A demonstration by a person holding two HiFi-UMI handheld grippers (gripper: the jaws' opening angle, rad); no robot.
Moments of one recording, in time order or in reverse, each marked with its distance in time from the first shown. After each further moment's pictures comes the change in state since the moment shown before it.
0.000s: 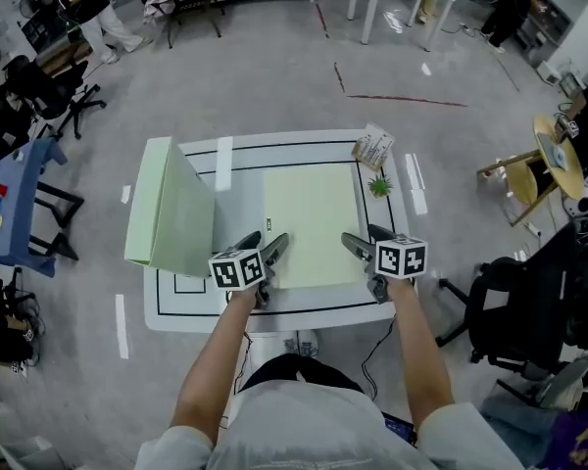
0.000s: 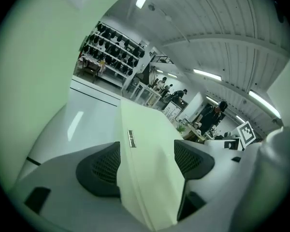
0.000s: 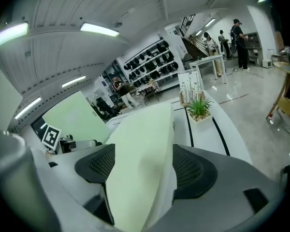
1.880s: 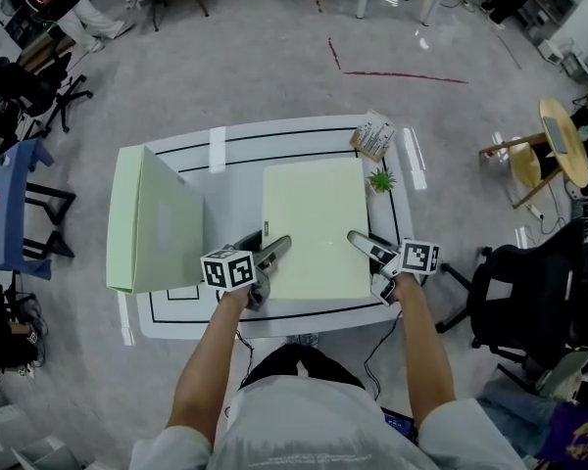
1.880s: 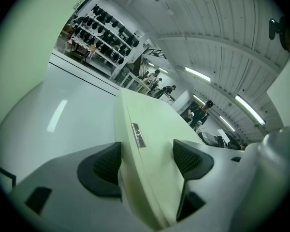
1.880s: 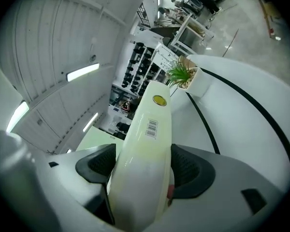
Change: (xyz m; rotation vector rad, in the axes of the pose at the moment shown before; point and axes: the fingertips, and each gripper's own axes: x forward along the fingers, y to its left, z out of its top) left arm 0.041 0.005 -0.017 -0.037 0.097 -0.192; right arm 0.016 -0.007 -0.006 0.510 -0.091 0.410
